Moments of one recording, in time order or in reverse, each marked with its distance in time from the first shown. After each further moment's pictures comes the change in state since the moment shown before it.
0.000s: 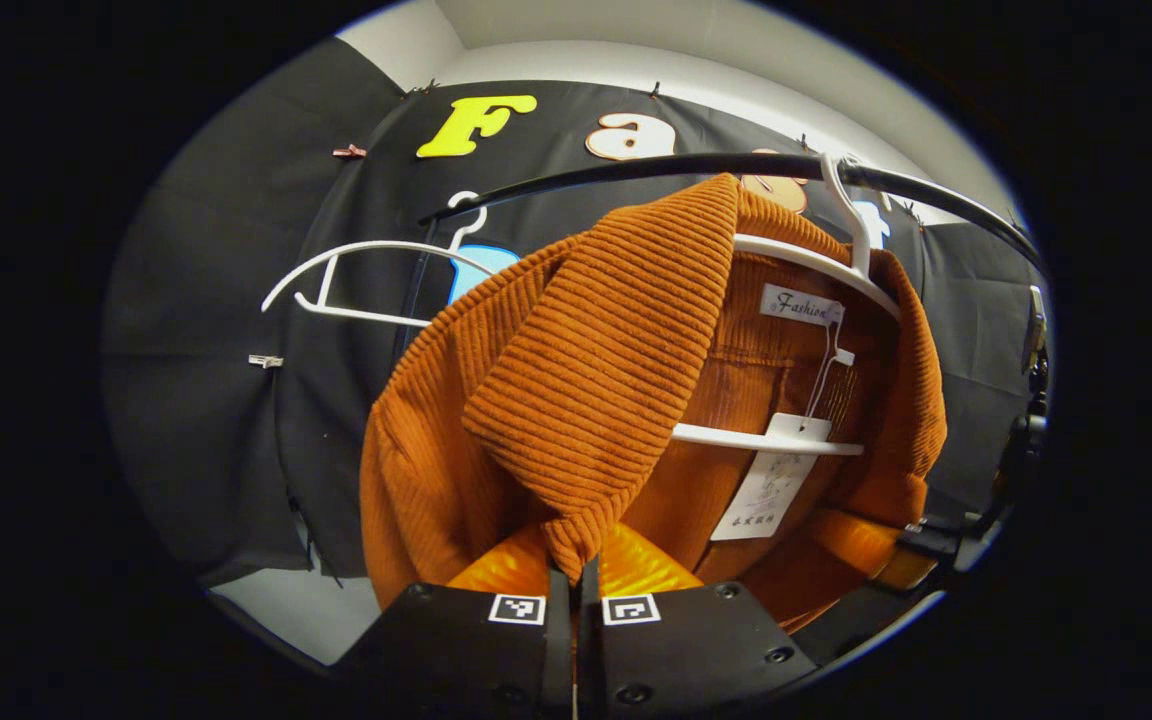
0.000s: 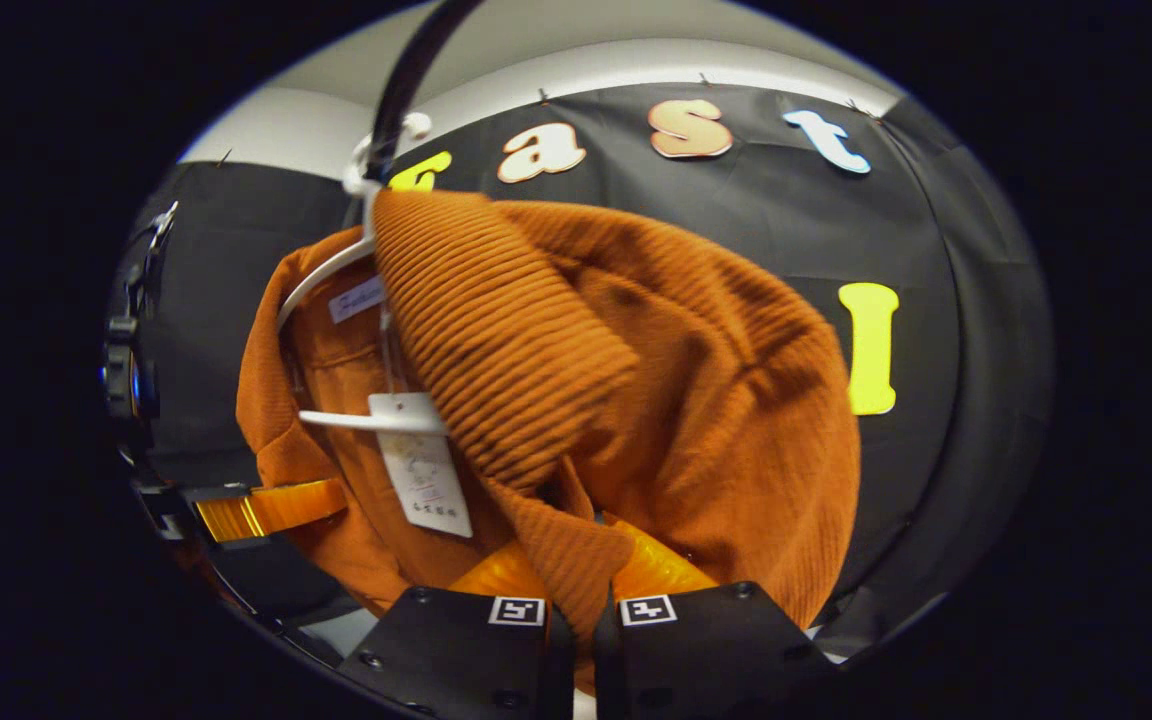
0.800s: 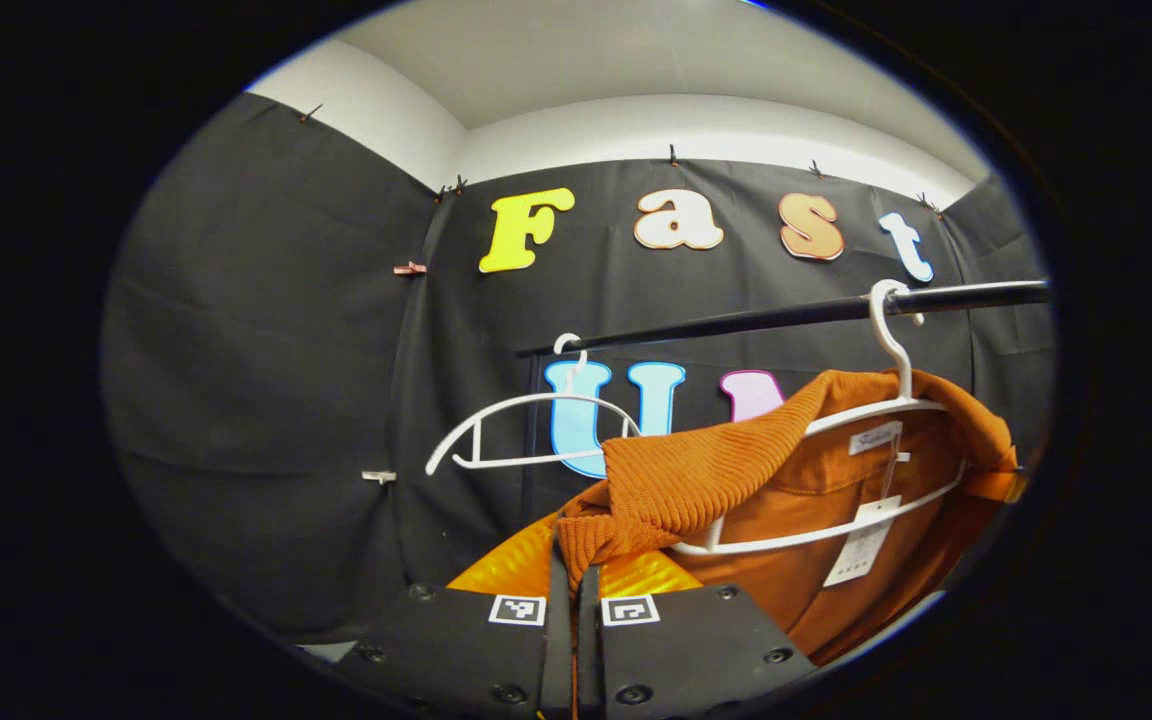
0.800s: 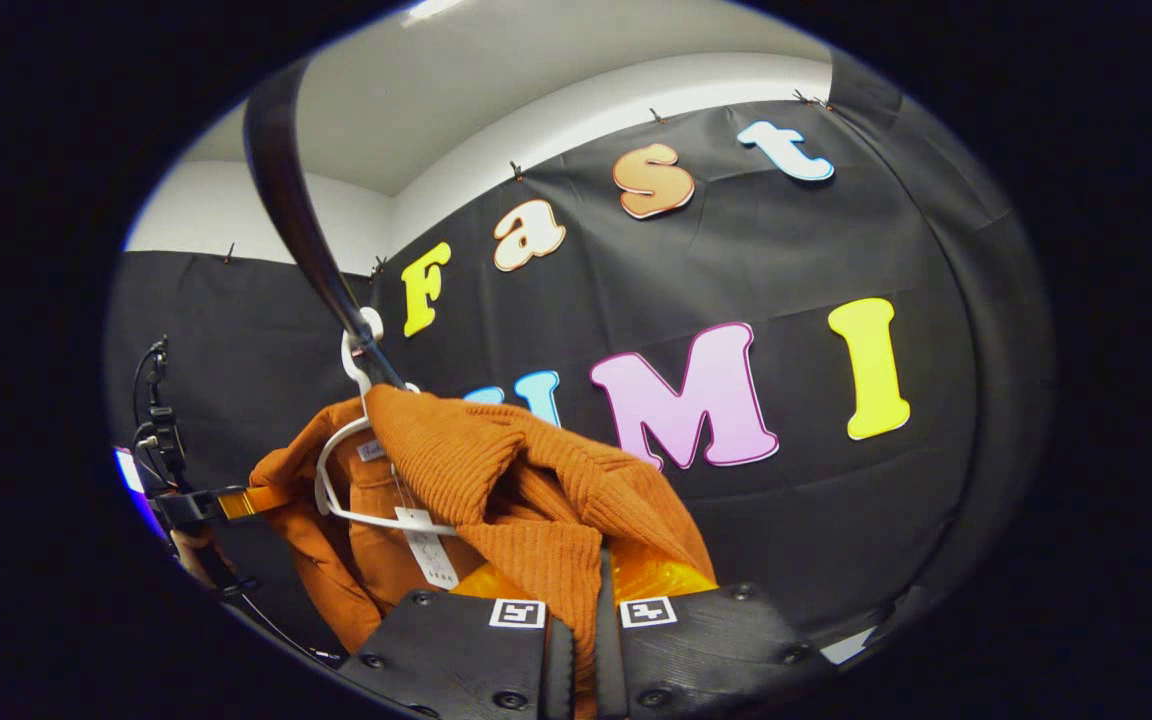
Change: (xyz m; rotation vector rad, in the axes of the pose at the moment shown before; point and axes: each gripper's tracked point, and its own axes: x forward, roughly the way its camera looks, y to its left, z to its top) left arm -0.062 0.086 0.111 0.185 -0.241 0.234; right arm -0.038 -0.034 0.081 0.131 -0.156 0.178
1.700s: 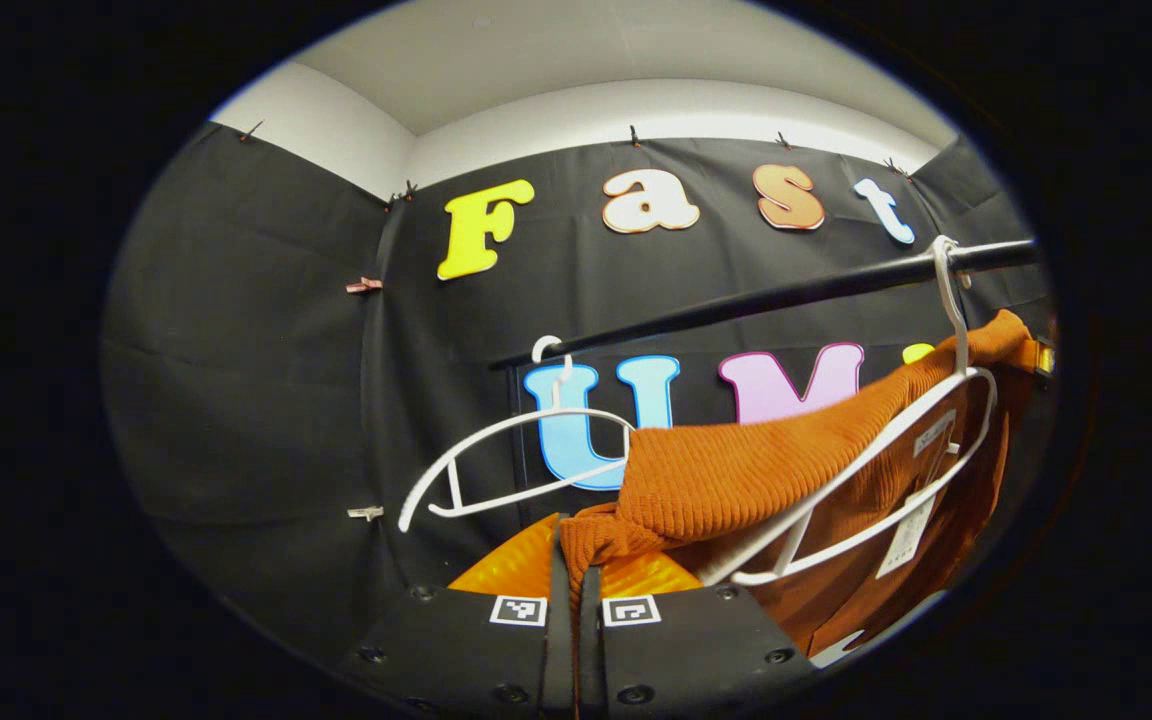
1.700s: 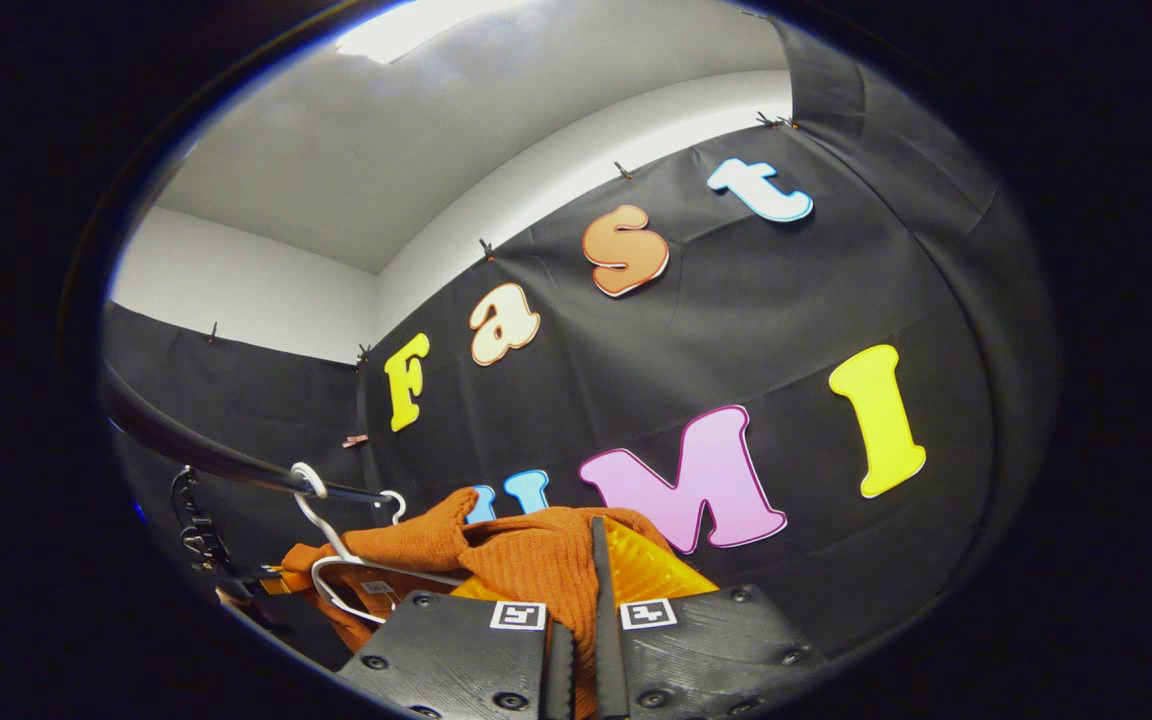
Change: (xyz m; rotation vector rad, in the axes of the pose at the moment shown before) left arm 0.076 0.001 -0.016 0.116 0.046 -0.117; right arm 0.063 -0.034 0.086 0.082 -0.174 -0.012
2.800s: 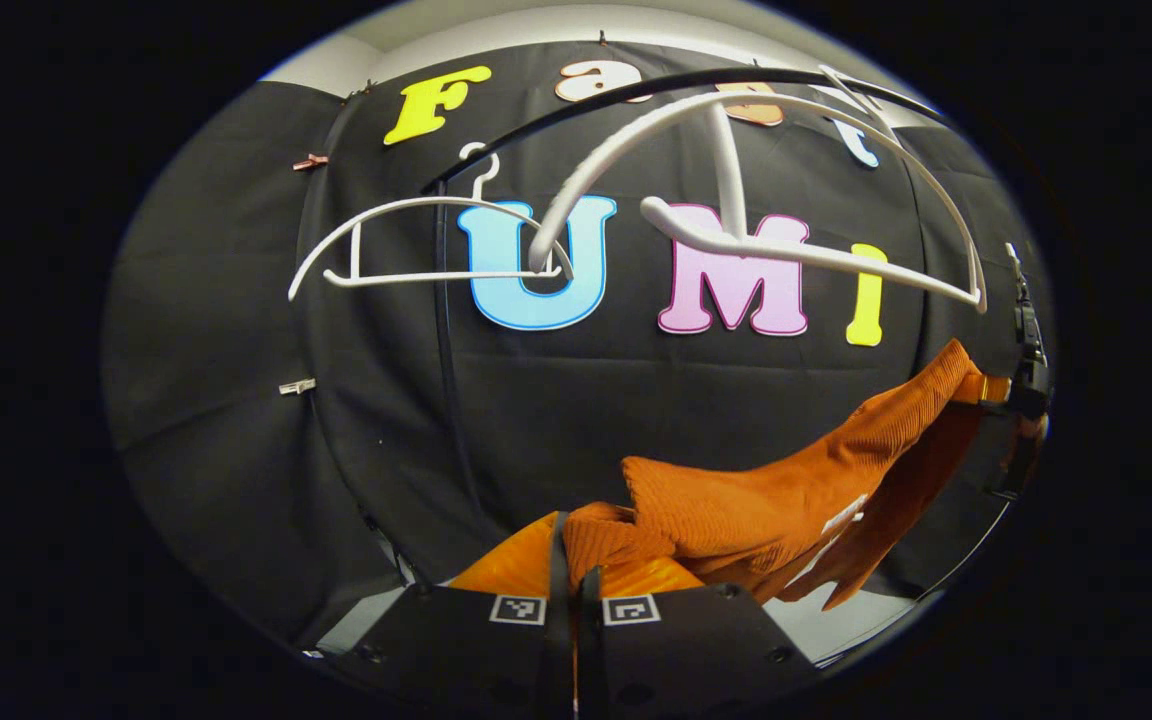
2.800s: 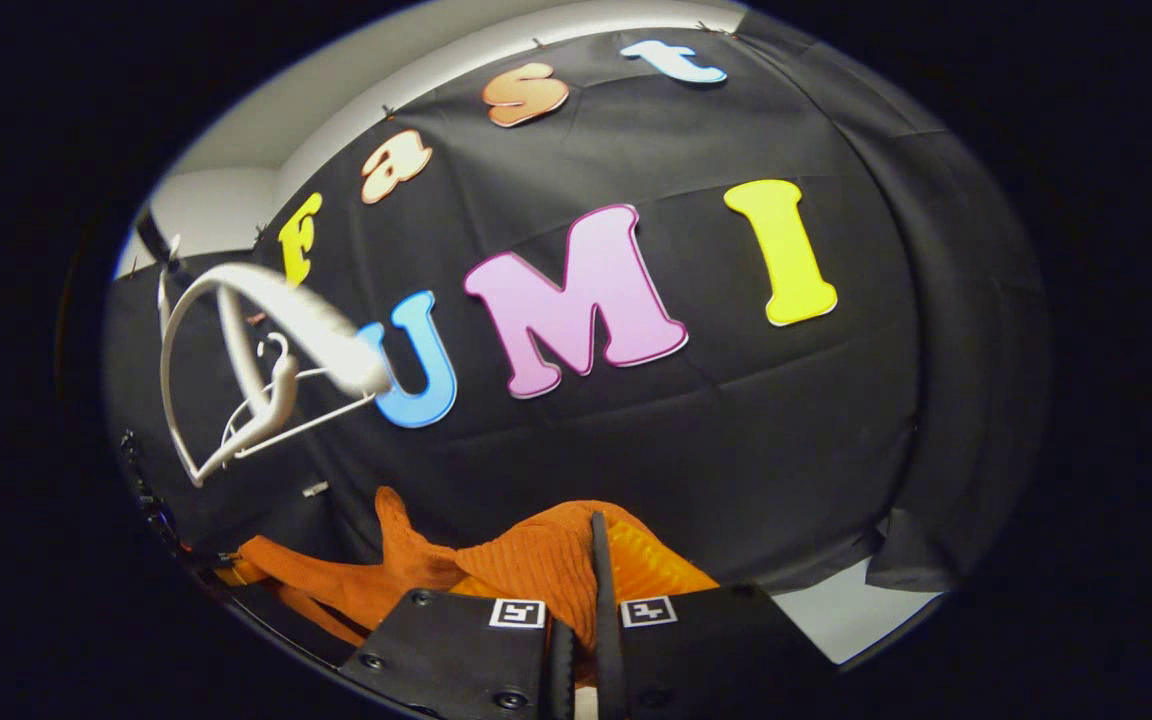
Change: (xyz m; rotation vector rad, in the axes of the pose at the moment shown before) left arm -0.044 -0.069 -0.171 -0.047 0.350 -0.151; right arm -0.082 -0.067 -0.201 -0.023 0.470 -0.250
